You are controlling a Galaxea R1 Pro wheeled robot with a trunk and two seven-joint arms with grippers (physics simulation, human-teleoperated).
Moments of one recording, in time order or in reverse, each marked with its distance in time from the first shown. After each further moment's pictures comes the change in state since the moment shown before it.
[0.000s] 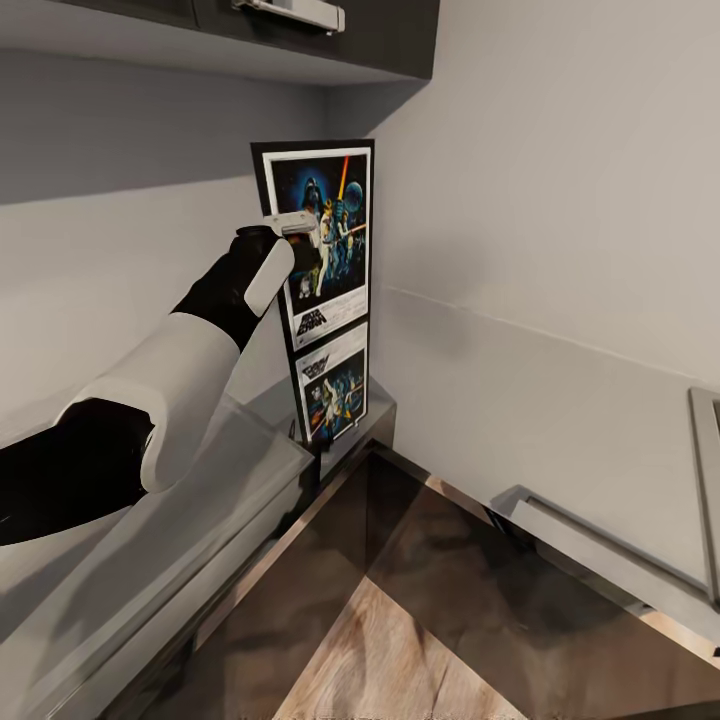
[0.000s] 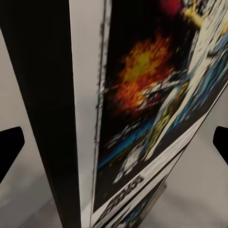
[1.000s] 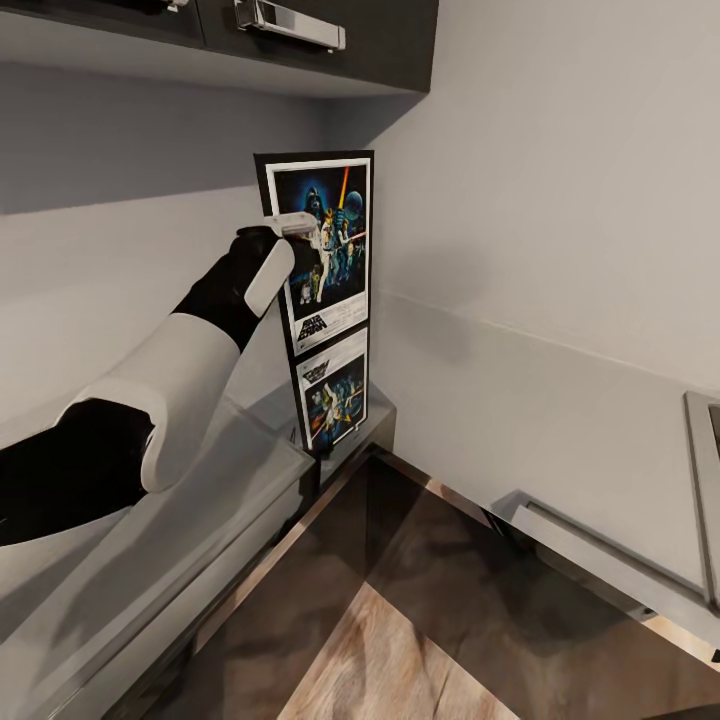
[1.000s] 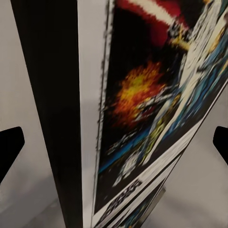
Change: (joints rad) left arm 0.001 0.000 0.000 0.000 -0.002 0.002 0.002; right arm 0.000 0.000 -0.002 0.000 0.000 0.000 0.001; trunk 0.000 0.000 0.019
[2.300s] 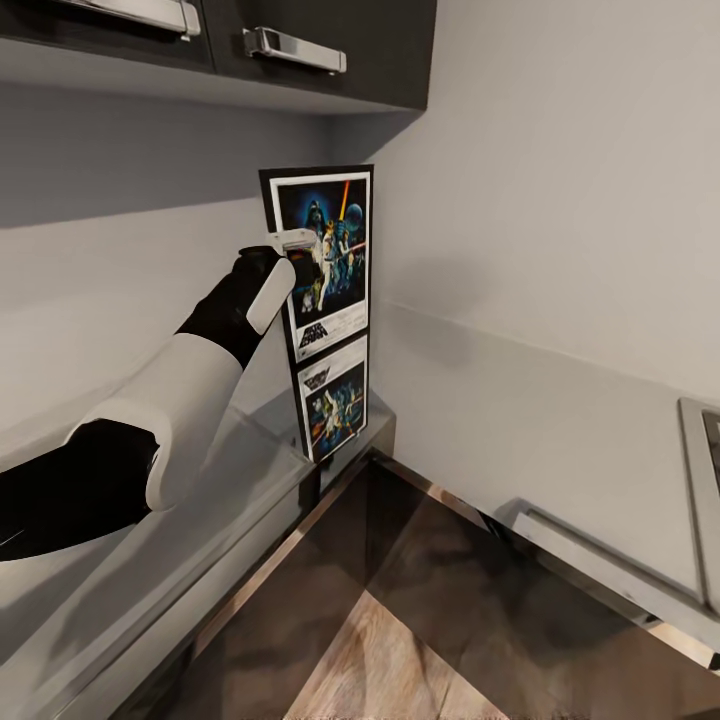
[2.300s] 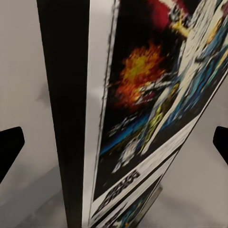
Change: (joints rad) left arm 0.065 0.000 0.010 -0.043 0.002 -0.010 0.004; right arm 0.000 0.003 0.000 0.000 0.000 0.000 -0.001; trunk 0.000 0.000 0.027
